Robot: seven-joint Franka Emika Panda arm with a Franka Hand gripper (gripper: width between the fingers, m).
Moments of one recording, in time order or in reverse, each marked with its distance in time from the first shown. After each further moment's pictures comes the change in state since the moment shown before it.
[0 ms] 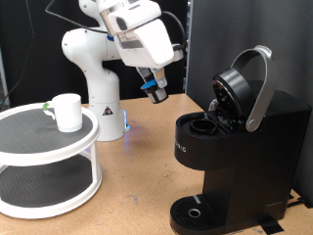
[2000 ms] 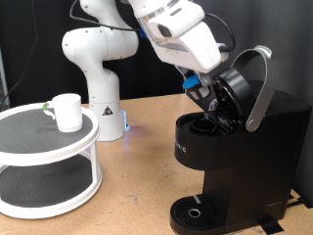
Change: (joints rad) arm 0.039 0.140 0.064 0.161 0.157 -0.112 0.059
